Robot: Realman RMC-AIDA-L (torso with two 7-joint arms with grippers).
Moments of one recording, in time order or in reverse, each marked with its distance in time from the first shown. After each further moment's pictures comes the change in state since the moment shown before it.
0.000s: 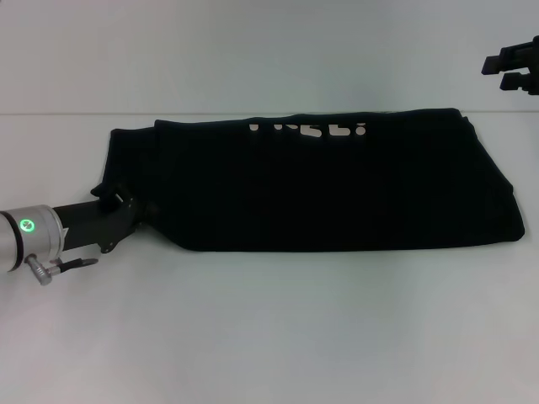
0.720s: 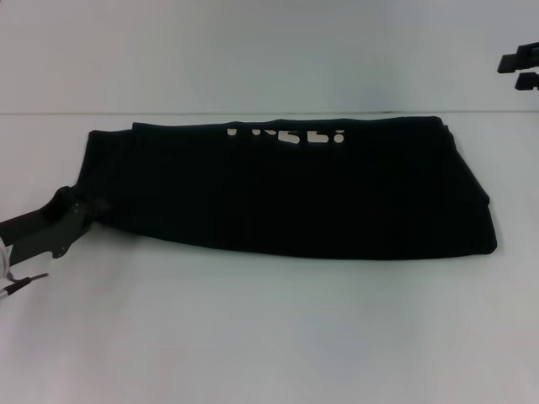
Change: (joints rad) left arm 0.151 -0.039 -0.010 0.162 -0.158 0.119 0.121; right arm -0.013 -0.025 0.032 0.000 -0.006 -0.032 0.021
